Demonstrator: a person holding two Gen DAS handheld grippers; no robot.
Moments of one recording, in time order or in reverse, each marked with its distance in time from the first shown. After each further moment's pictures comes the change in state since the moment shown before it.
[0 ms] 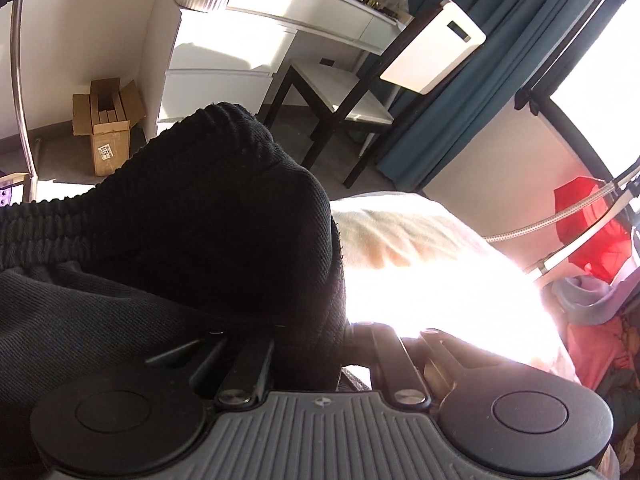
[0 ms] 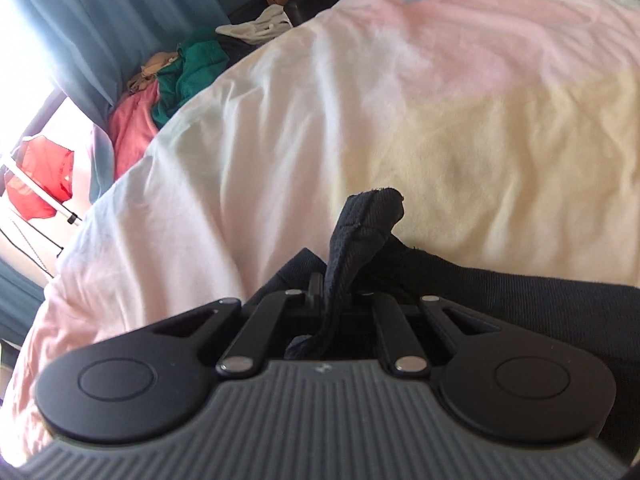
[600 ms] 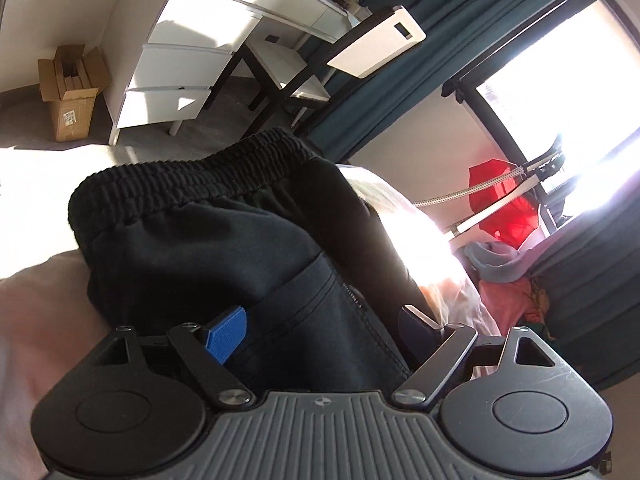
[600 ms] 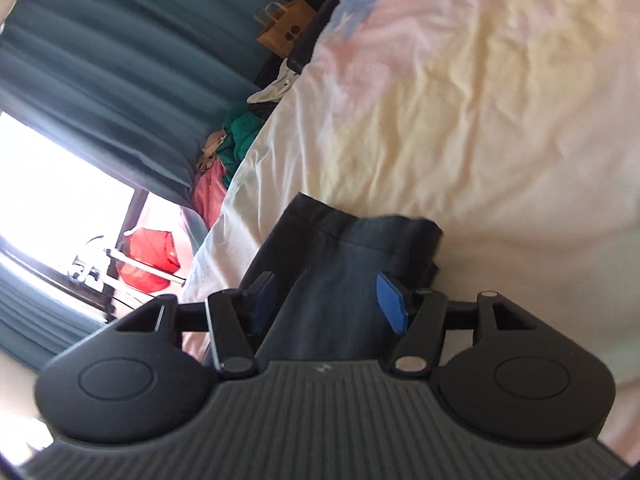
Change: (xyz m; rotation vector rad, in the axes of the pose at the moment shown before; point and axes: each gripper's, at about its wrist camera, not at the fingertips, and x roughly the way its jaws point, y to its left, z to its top) left arm -0.133 0.144 -0.027 -0.030 0.116 -0.290; right arm -0.150 -0.158 -0.063 0.386 -0.060 0.366
